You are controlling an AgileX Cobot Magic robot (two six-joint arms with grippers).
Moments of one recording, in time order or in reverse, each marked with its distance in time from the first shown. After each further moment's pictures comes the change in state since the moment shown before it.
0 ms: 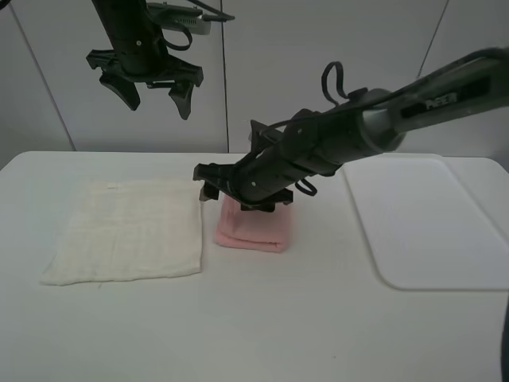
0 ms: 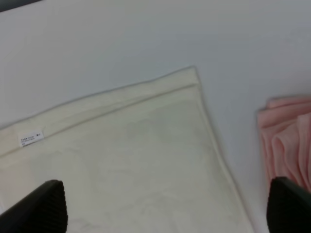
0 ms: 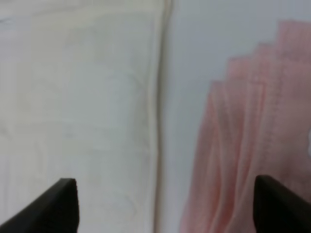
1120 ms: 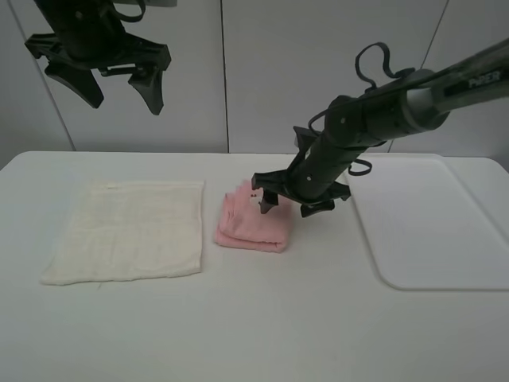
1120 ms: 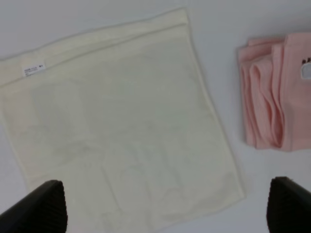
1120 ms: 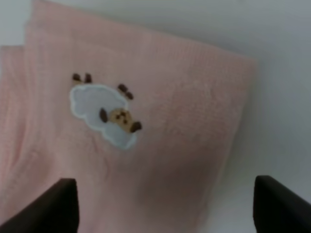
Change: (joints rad) left arm 0.002 -0.315 0.300 -0.056 0.002 -0.024; right arm -0.173 -0.021 0.000 -0.464 0.281 0.278
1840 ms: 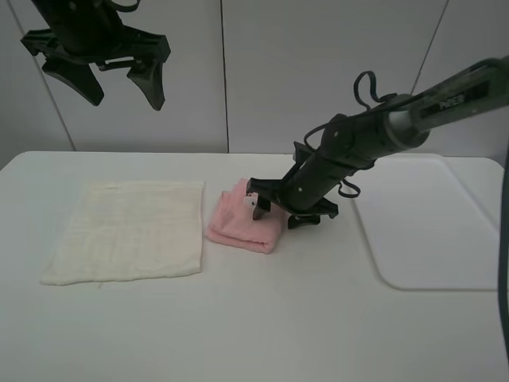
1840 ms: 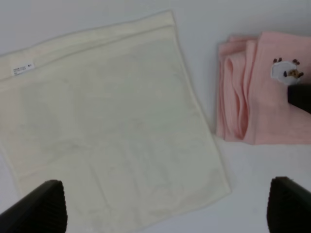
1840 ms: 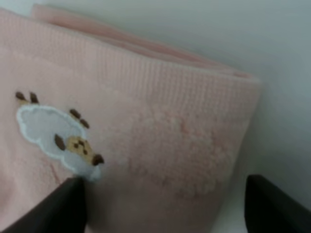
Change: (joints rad) left arm 0.000 -0.020 0.010 -0.027 0.000 0.000; right arm -0.015 0.100 -0.012 0.288 -0.064 -0.137
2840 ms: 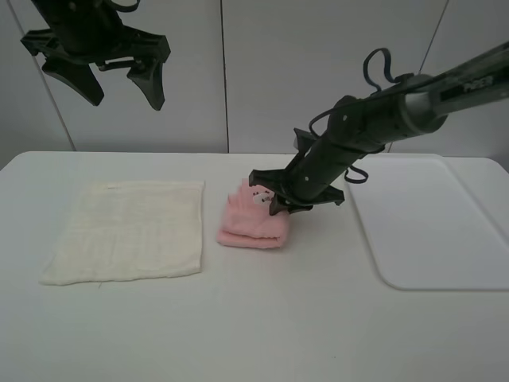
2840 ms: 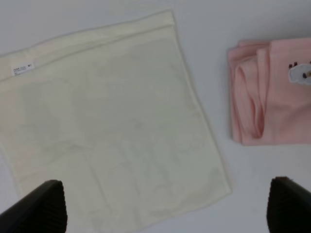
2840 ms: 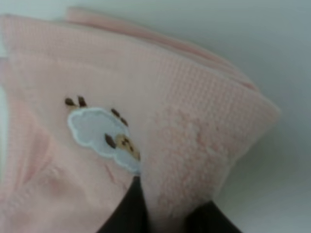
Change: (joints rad) left arm 0.000 0.000 0.000 0.000 0.000 0.000; right arm 0.000 -0.080 0.004 -0.077 0.055 -0.014
